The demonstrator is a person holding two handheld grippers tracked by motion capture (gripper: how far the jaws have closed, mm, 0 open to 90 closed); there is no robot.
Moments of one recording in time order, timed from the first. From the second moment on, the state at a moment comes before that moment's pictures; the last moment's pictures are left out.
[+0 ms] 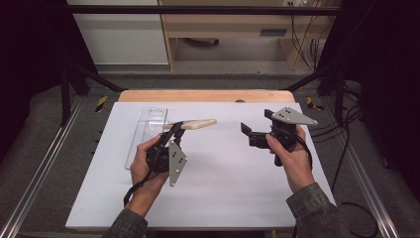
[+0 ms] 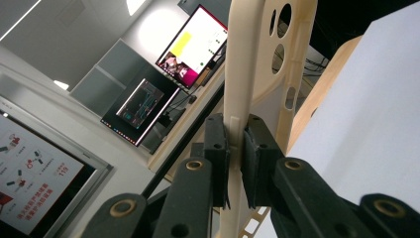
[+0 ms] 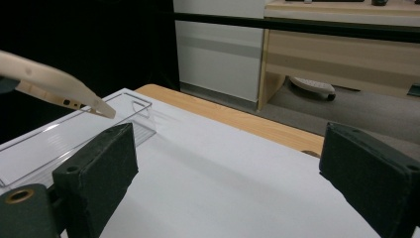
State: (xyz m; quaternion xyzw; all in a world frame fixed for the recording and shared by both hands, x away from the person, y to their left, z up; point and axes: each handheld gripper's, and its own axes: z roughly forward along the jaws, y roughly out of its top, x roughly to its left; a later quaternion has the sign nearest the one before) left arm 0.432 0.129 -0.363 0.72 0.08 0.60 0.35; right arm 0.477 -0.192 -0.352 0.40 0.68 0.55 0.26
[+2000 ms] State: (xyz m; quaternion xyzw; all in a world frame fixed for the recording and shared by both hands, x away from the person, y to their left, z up) left arm 0.535 0.220 -0.332 0.69 0.28 0.49 0.46; right arm 0.412 -0.247 -0.474 0.42 0.66 0.53 0.32
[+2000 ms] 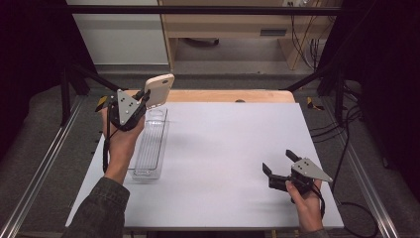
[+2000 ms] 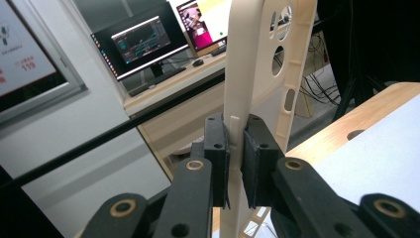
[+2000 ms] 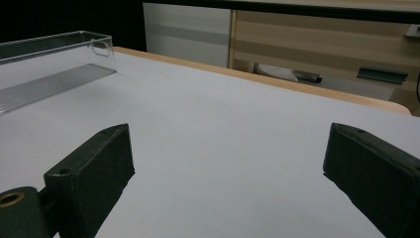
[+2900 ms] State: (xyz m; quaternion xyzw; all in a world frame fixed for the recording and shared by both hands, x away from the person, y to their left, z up) left arm 0.565 0.237 -0.351 0.68 0.37 0.42 0.46; right arm 0.409 -0.249 -0.482 0.42 0.65 0.55 0.32
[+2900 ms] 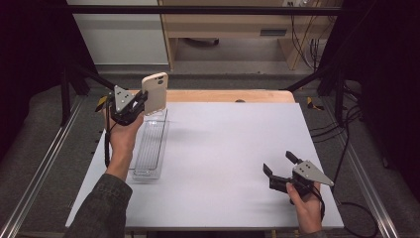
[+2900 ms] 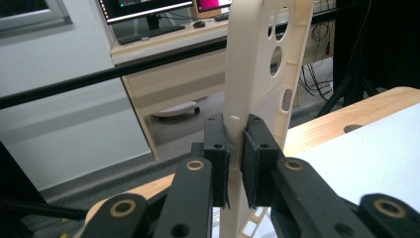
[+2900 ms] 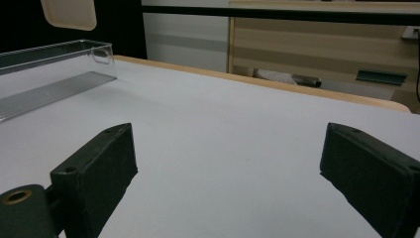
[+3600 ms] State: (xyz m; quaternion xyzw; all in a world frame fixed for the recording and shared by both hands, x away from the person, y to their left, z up) left arm 0.576 0.251 -0.376 0.69 0.42 0.39 0.44; right arm 0.409 -0.250 -0.485 0.43 0.65 0.55 0.31
